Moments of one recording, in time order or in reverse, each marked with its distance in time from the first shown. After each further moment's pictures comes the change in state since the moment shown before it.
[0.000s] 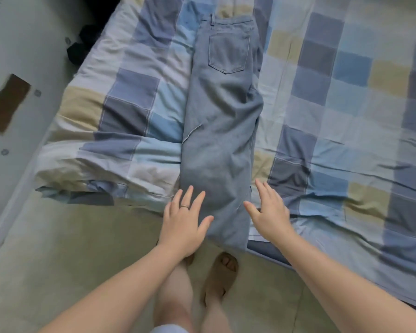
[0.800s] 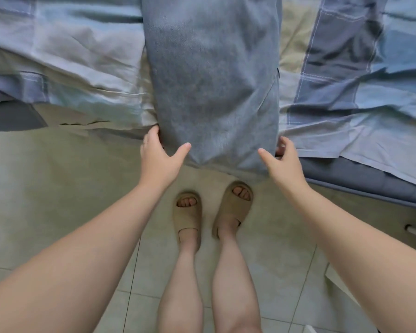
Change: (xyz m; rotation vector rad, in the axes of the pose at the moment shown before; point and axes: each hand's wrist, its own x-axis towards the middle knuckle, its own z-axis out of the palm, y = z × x) left_hand 0.043 -0.100 0.186 -0.673 0.129 -0.316; right_hand 0.025 0.133 0.220 0.671 0.095 0.336
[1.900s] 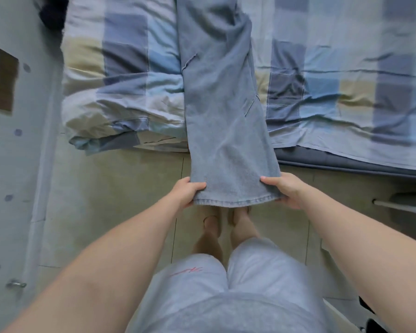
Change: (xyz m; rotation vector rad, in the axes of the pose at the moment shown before) left_hand -0.184 0.049 -0.160 -0.283 -0.532 -0.448; right_hand -0.248 -0.082 -0.065 0.291 -0.263 0.376
